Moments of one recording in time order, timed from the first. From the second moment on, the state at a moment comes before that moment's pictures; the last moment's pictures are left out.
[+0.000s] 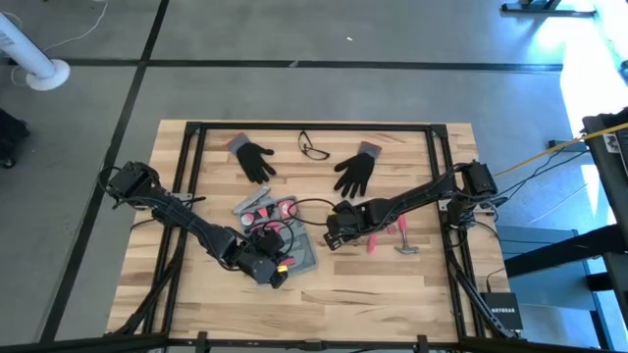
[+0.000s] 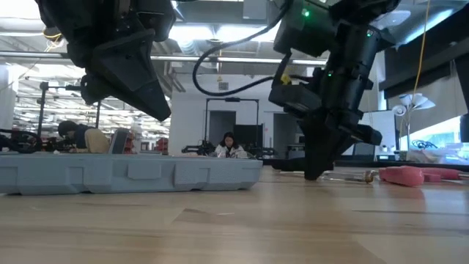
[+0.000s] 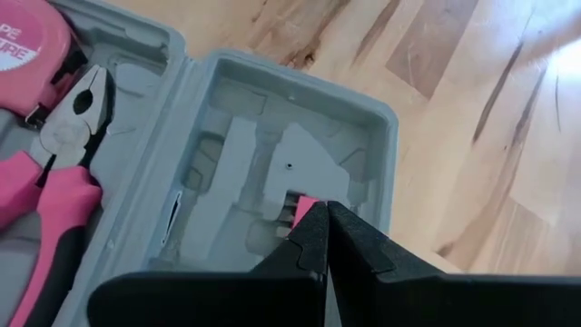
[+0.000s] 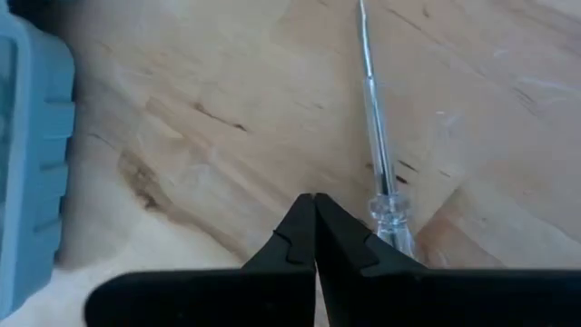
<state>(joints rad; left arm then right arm) -0.52 1.65 0.94 -0.25 -0.48 -1.03 0.18 1.84 1.02 -0.44 0.09 1.15</state>
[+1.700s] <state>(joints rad) -0.52 1.65 0.94 -0.25 -0.48 -1.01 0.12 1.82 1.09 -0.72 0.21 1.32</state>
